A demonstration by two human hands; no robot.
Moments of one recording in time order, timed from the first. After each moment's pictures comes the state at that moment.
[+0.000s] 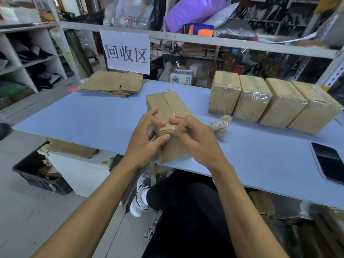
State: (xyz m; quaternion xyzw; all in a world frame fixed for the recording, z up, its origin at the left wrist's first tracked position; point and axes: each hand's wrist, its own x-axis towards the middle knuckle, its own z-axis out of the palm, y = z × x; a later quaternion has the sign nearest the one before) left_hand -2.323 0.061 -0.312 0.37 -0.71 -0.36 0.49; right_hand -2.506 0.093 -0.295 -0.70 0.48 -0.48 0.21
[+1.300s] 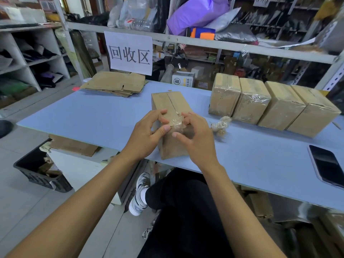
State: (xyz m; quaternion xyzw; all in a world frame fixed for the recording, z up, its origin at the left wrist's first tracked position) left_hand -2.324 0.052 -0.303 0.38 -0.75 -0.28 0.46; right_hand -2.502 0.088 -0.311 -0.68 0.52 -0.51 0.11
